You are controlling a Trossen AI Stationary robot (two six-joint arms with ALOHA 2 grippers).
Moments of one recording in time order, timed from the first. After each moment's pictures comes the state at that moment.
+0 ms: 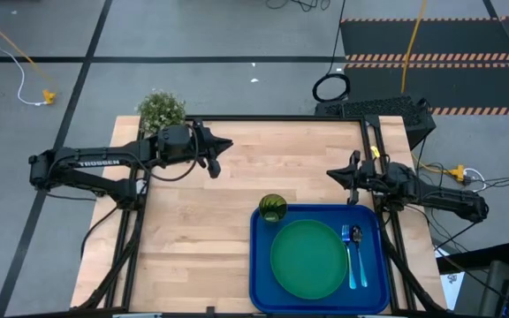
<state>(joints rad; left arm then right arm) 0.23 1.11 0.84 -0.03 -0.16 0.00 -0.19 0.00 0.02 0.04 0.00 0.12</state>
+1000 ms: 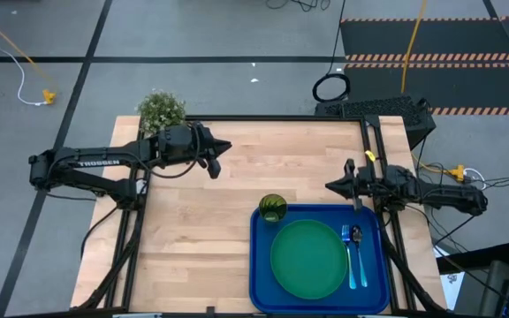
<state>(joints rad) 0.23 1.11 0.84 -0.08 -0.16 -0.10 -0.09 0.01 0.02 -0.05 -0.08 0.20</state>
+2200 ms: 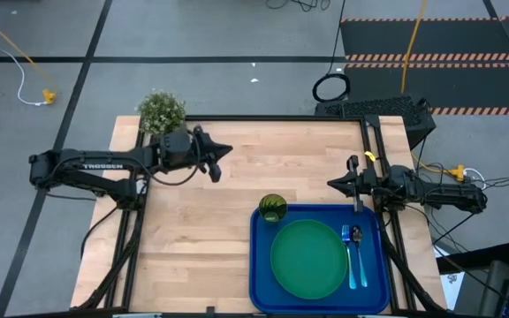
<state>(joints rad) 0.21 1.11 0.71 0.11 -0.18 -0.10 -0.06 0.01 0.02 0.10 -0.06 0.01</state>
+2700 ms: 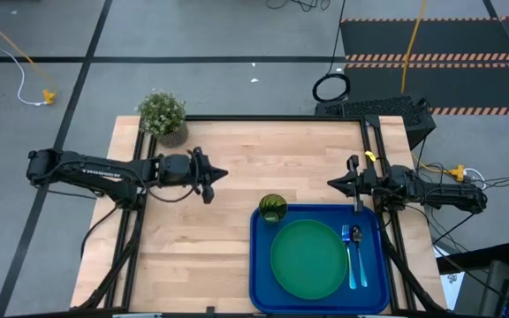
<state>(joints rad) 0.06 1.06 0.55 0.10 -0.18 -0.20 -0.06 0.01 0.02 0.10 -0.05 0.01</state>
